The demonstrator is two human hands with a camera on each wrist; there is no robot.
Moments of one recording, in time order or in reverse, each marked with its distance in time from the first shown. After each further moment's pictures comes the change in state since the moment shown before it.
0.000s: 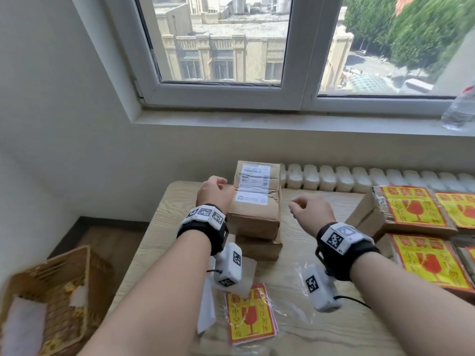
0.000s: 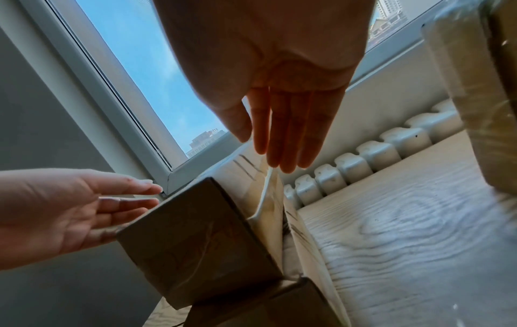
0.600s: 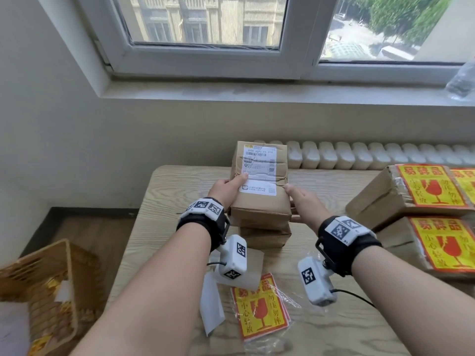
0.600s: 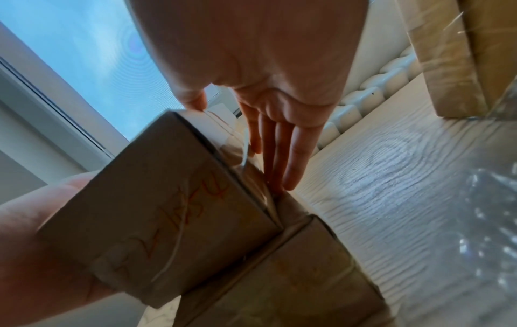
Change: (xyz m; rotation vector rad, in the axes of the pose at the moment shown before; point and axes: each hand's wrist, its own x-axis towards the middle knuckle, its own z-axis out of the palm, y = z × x) left_hand 0.047 -0.039 0.038 -0.325 -0.479 -0.270; right_hand 0.016 -0.008 0.048 0.524 -0.162 0.244
